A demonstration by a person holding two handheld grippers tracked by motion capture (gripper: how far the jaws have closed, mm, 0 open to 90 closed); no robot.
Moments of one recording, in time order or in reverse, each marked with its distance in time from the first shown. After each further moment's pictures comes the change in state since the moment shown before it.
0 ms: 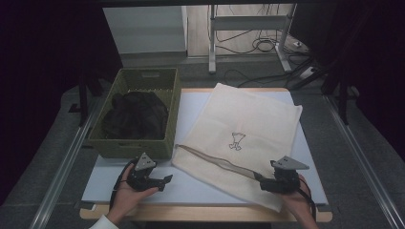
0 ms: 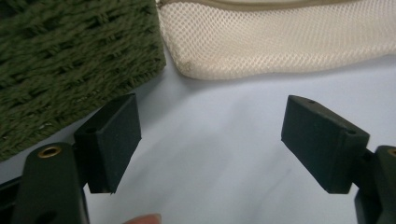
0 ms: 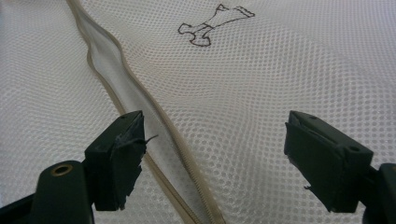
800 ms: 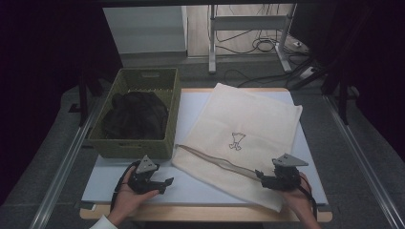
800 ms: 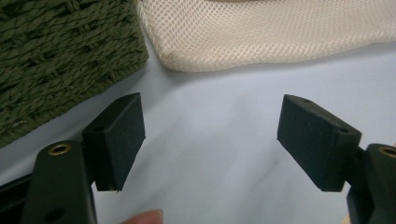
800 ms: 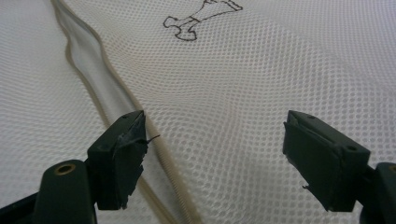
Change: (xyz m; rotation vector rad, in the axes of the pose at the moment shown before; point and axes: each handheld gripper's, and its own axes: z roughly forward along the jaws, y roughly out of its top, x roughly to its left) left arm -0.006 -0.006 -0.001 -0.013 -0.032 0.014; right arm -0.007 0.003 0.004 0.030 -0.025 -0.005
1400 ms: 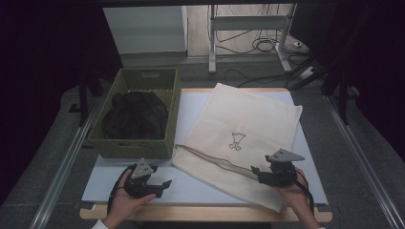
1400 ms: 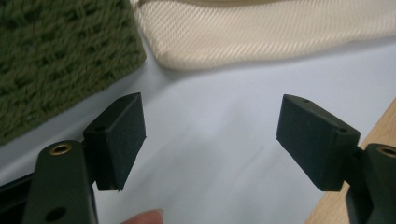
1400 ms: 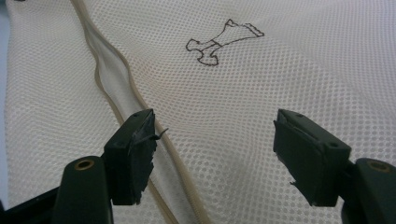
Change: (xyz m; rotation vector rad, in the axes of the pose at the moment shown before) left arm -0.005 -0.003 -0.011 -0.028 -0.002 0.029; right arm 0.008 0.021 0.001 -0.007 0.051 -0.032
